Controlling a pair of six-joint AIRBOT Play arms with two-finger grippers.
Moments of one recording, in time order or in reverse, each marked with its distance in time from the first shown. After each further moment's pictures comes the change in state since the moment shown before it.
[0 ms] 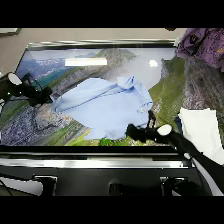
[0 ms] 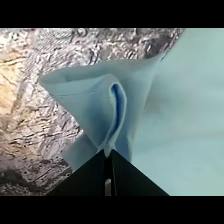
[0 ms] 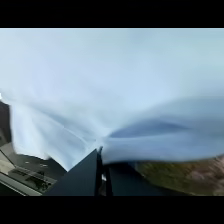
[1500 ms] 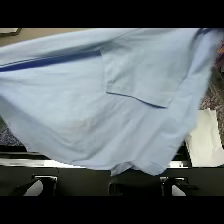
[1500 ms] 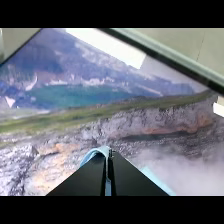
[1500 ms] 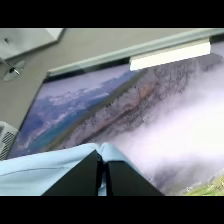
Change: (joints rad) left arm 0.180 0.621 0.276 0.170 -0.109 -0.015; right arm -0.416 0.014 1.443 -0.500 0.656 0.307
